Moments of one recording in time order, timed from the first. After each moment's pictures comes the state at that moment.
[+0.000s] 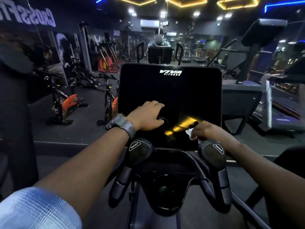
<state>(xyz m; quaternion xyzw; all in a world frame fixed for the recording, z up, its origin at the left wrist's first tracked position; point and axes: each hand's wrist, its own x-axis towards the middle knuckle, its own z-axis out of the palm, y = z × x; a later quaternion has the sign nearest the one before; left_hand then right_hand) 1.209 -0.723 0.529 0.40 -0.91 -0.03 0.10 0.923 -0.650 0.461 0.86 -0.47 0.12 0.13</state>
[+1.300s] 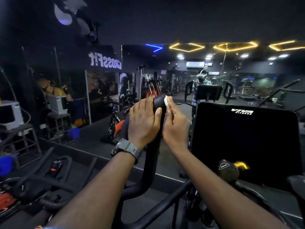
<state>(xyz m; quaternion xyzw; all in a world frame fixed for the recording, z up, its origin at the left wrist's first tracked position) 1.482 -0.623 0.585 0.55 -0.68 0.16 0.47 1.377 -0.612 0.582 0.63 -0.39 0.68 -0.03</state>
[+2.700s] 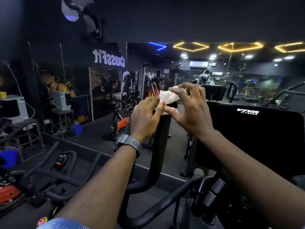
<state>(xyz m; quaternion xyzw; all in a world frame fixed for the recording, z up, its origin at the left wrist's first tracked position) 1.502 -0.629 0.584 0.47 -0.67 0.05 0.57 1.331 -0.615 0.626 0.76 -0.34 0.46 0.31</state>
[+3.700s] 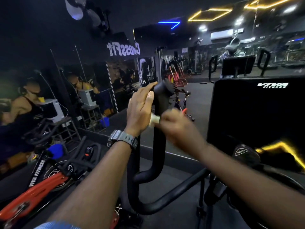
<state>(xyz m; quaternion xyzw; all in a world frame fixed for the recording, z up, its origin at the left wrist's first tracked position) 1.504 -0.628 0.584 0.46 -0.68 0.02 0.57 1.336 -0.615 0.542 0.85 -0.17 0.45 0.21</state>
